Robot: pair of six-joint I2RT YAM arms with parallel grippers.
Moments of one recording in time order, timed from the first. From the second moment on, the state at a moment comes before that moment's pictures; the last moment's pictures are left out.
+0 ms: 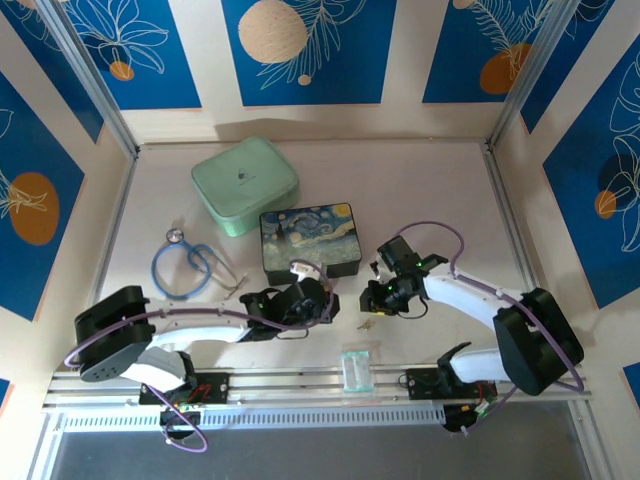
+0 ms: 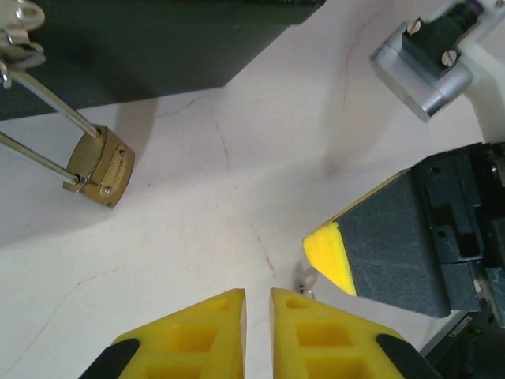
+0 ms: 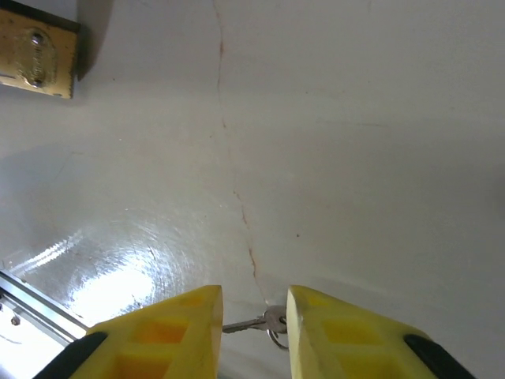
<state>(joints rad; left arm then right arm) -1.19 1.44 0.70 0.02 -0.21 -1.01 0.53 1.33 0.63 -0.61 -0.42 0.57</state>
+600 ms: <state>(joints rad) -1.22 1.50 0.72 -0.04 -0.21 -1.01 0.57 1.34 0.56 -0.59 -0.50 0.65</state>
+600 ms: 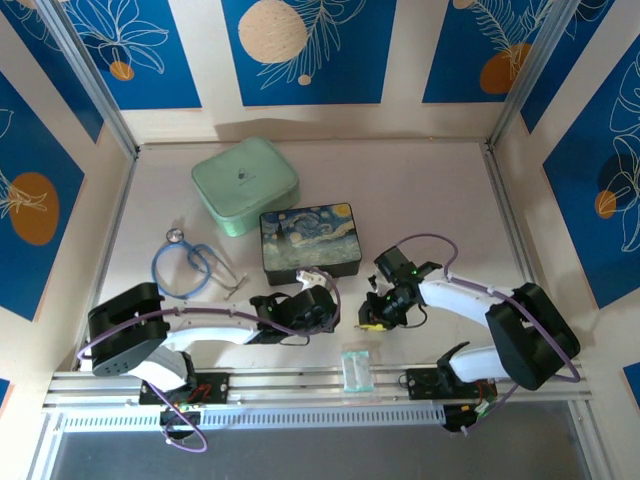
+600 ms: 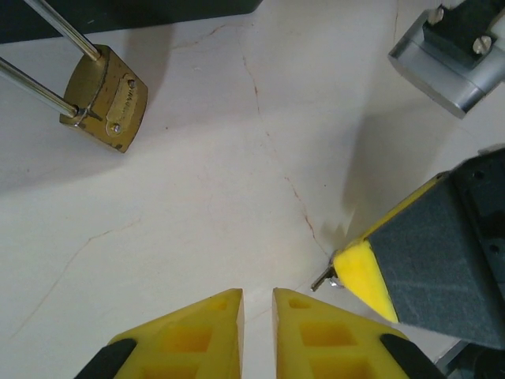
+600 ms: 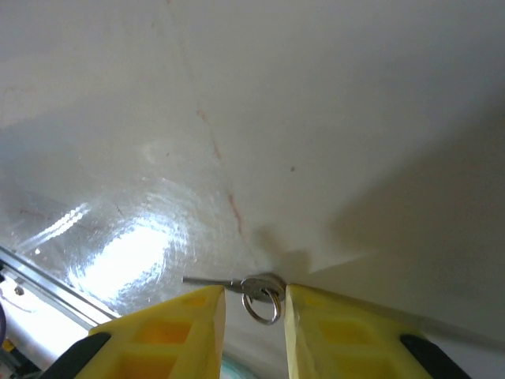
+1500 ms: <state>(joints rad) -1.22 1.46 0.66 -0.01 -0.26 -1.04 0.70 1.18 0.59 -0.61 -0.29 0.54</state>
